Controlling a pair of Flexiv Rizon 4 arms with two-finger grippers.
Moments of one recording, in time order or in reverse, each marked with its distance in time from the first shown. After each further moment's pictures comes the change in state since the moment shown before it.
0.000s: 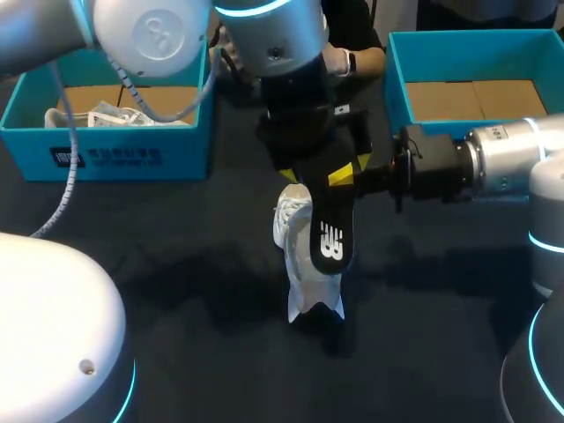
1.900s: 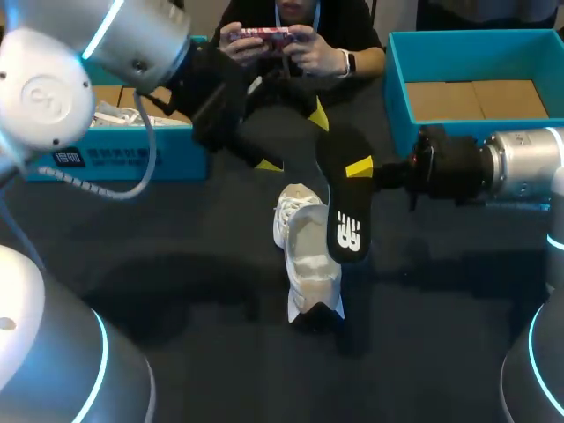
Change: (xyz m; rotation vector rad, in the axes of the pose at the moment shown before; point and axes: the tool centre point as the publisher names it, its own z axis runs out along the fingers) left arm 0.025 0.011 -0.042 0.069 -0.599 -0.056; right arm 0.014 -0.003 -0.026 -0.010 0.101 0.027
